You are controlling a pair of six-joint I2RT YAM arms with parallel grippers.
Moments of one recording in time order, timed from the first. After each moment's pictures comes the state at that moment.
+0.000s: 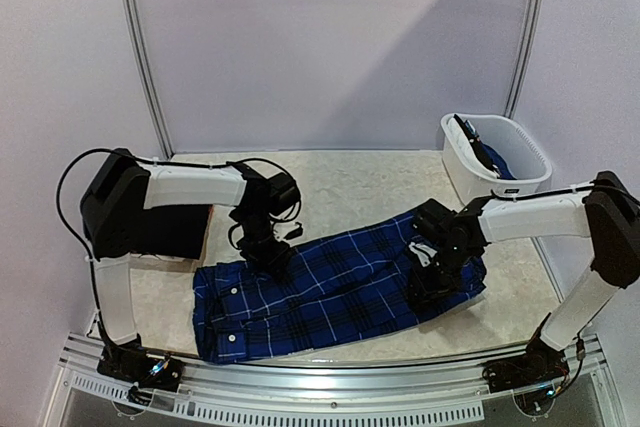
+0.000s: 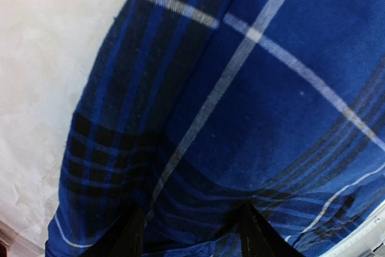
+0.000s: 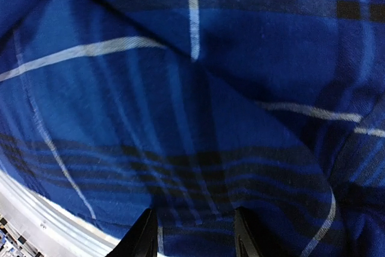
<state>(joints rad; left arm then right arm) -0.75 2.00 1.42 -0.98 0.10 -0.11 0.73 1.62 0.90 -0.72 -0.22 0.47</state>
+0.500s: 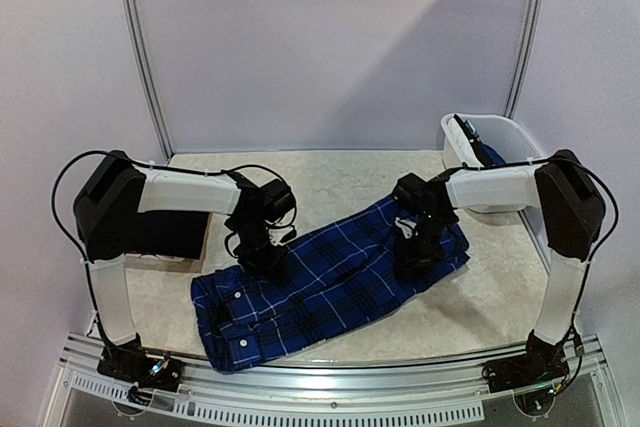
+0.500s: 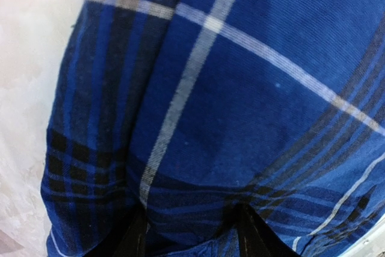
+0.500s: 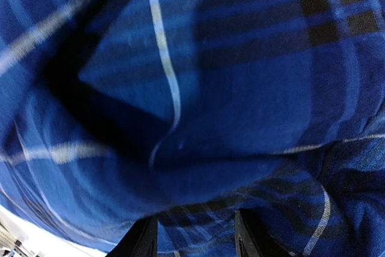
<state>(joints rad) -0.75 1.97 1.31 -0.87 0.10 -0.22 0.64 1.92 1.26 -0.86 -0.19 0.41</state>
